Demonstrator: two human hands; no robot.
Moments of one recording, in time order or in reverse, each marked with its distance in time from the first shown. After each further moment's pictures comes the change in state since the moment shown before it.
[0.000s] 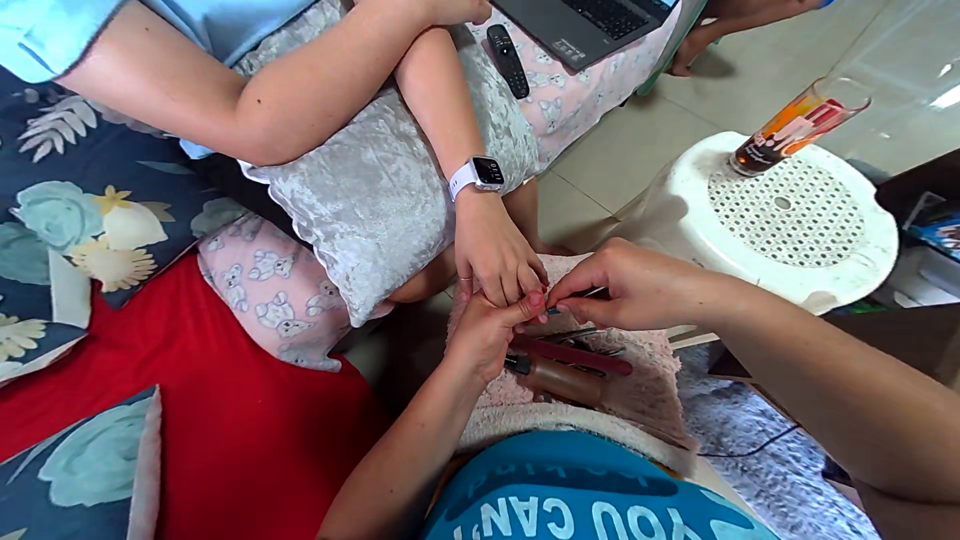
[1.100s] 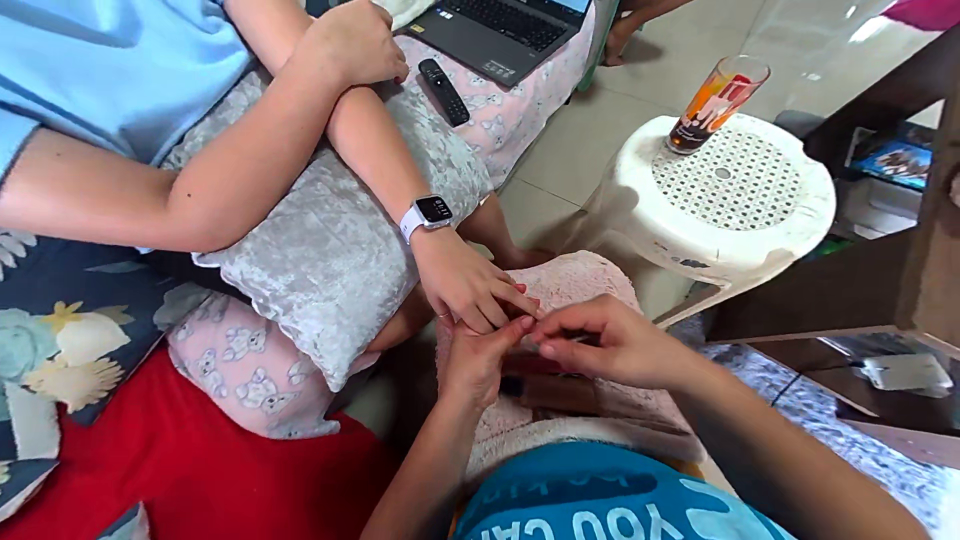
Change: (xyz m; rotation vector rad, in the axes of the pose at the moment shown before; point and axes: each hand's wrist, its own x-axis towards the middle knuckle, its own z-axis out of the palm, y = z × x) left_hand 0.017 -0.020 0.000 0.002 -0.124 0.150; right_hand -0.044 0.006 0.067 0.481 0.440 0.046
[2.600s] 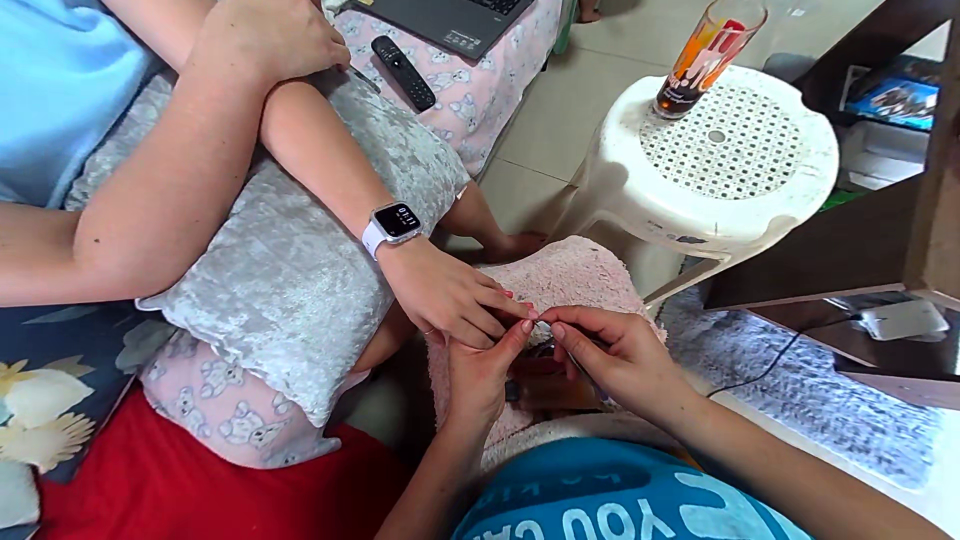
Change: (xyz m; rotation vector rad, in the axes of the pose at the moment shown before) left_hand 0.004 -0.017 0.009 0.048 0.018 0.160; right_hand -0.019 0.010 0.033 0.087 0.483 0.167
